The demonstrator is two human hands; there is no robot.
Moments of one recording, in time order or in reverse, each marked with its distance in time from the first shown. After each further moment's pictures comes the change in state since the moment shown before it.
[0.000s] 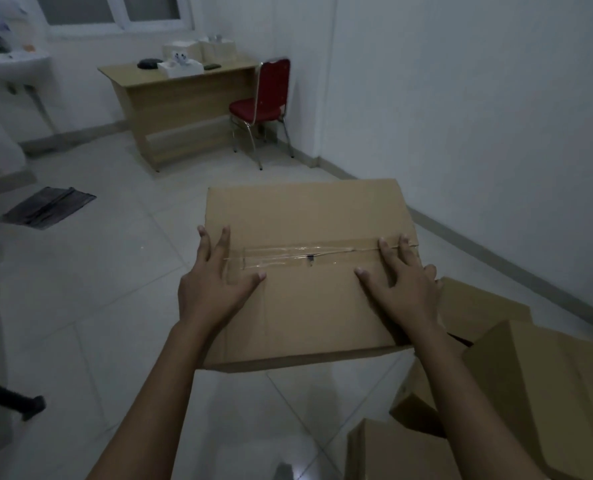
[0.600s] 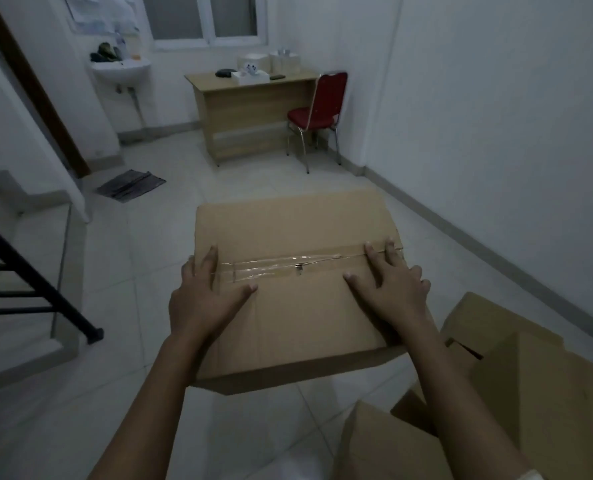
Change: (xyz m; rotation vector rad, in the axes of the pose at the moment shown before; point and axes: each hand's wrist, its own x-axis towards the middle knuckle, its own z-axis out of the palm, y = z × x) left_hand -0.168 0.020 -0.022 -0.056 0.147 -0.281; right_hand -0.078 0.031 -0.049 -0.024 -0.166 -0.275
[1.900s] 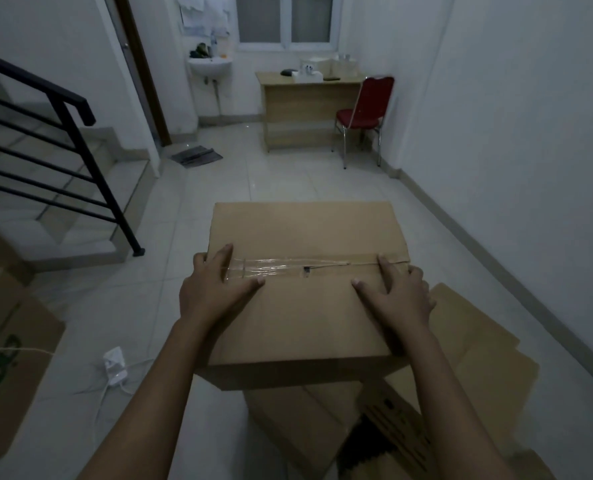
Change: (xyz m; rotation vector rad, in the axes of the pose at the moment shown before) left_hand -0.372 0.206 0.130 0.083 0.138 -0.159; right_hand -0.190 0.337 -0.119 0.197 -0.098 -0.090
